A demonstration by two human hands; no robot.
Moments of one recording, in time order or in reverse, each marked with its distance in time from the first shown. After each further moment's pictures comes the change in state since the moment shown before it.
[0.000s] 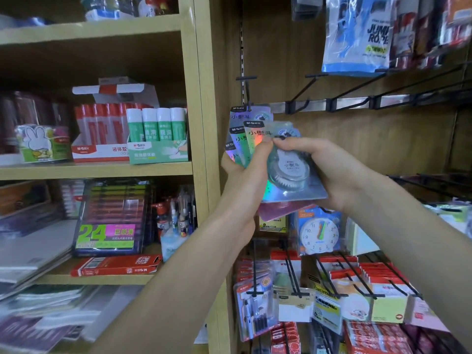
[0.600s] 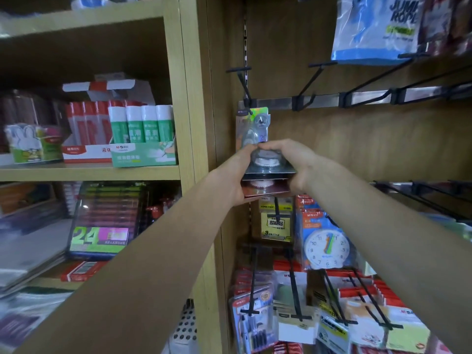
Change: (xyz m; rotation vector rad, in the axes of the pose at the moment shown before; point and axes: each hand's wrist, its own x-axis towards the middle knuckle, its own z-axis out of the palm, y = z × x) left_hand 0.084 0.013 0.013 0.027 -0.004 -0.299; right_hand 0.101 0.018 -0.034 -0.109 0.190 0.290
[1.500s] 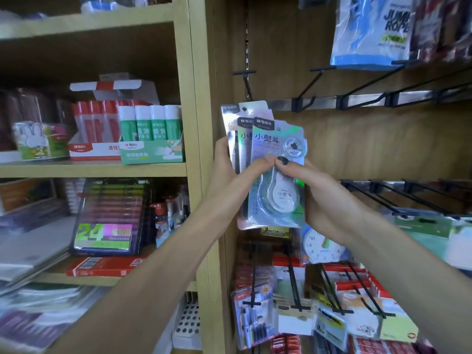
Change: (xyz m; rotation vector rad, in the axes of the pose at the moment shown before) left_hand -0.044 -0.037 -0.030 0.062 -0.080 0.697; right_hand -0.086 0.047 -0.001 0.213 -0.216 -0.363
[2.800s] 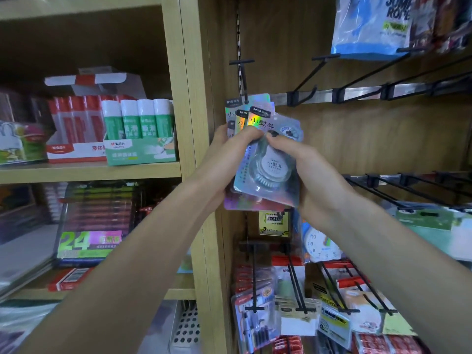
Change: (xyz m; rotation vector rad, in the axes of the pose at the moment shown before) left_hand 0.046 0.013 -0.009 0.055 -0.027 -0.254; right_hand 0.030 0.002 0.022 -0.031 0.189 0.003
